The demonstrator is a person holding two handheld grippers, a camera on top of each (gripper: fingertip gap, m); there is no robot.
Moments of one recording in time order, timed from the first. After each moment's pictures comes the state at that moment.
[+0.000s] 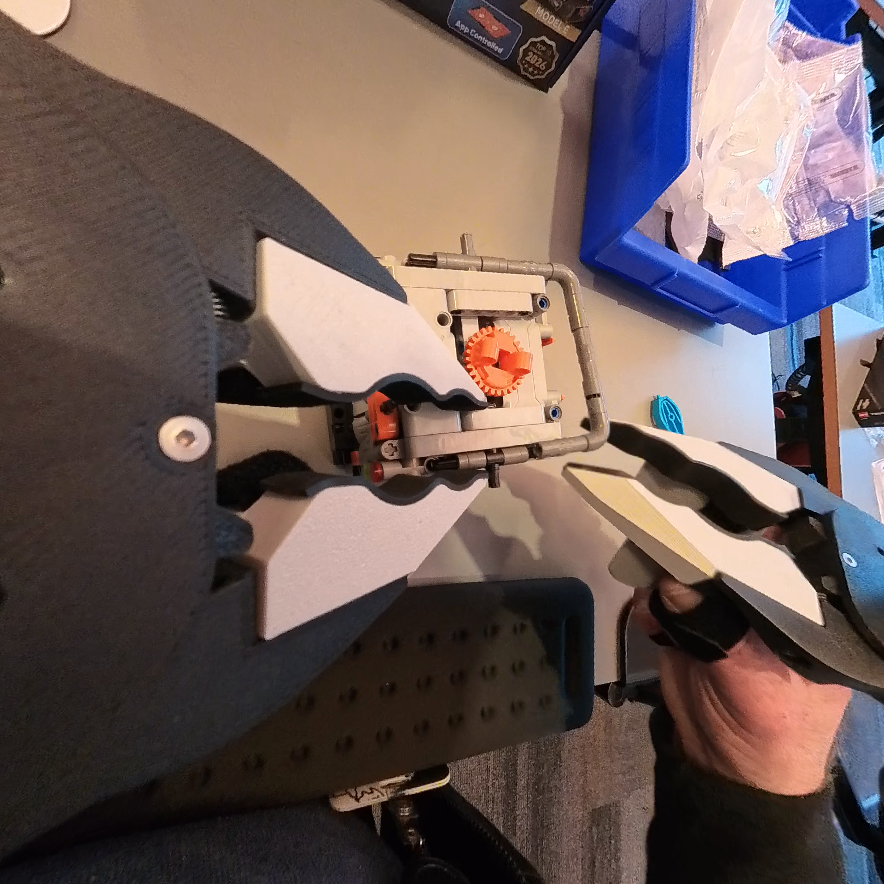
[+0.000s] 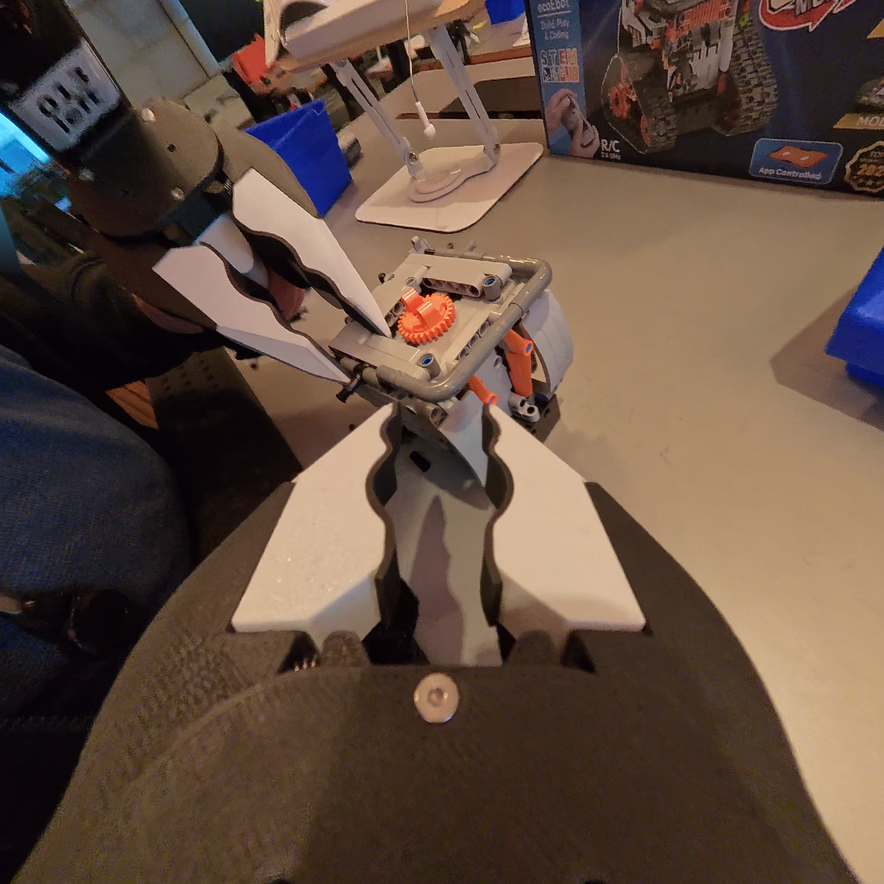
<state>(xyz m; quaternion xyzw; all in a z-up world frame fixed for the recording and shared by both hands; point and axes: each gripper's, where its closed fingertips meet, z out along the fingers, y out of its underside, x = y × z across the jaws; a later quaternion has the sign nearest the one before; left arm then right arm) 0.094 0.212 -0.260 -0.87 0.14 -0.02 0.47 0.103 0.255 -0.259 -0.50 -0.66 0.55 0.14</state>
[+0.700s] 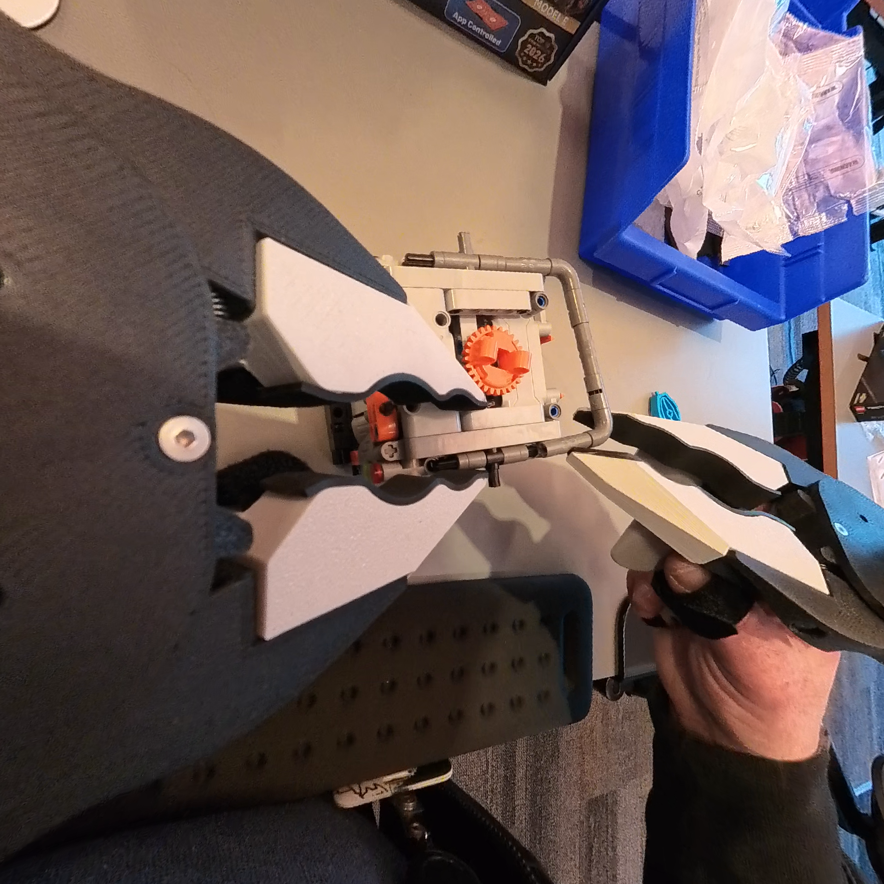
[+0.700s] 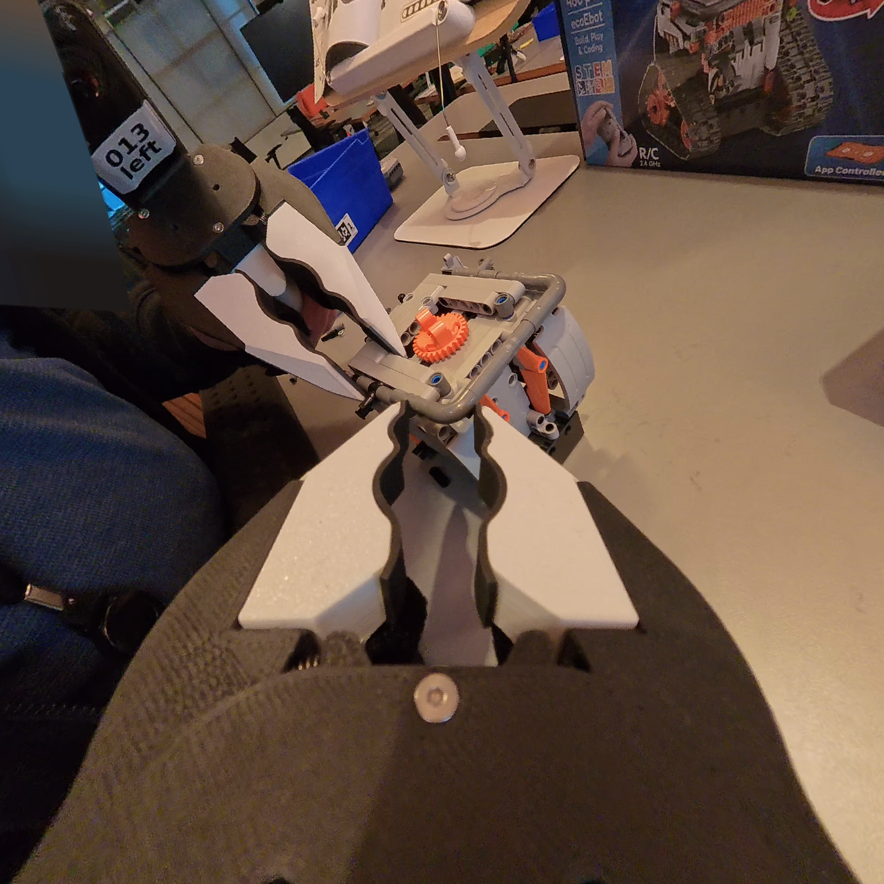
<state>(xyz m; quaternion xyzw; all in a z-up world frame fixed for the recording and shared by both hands) 0.094 0.213 -0.260 -0.87 0.14 -0.03 0.47 0.097 0.252 -0.255 -0.48 -0.65 0.58 0.10</state>
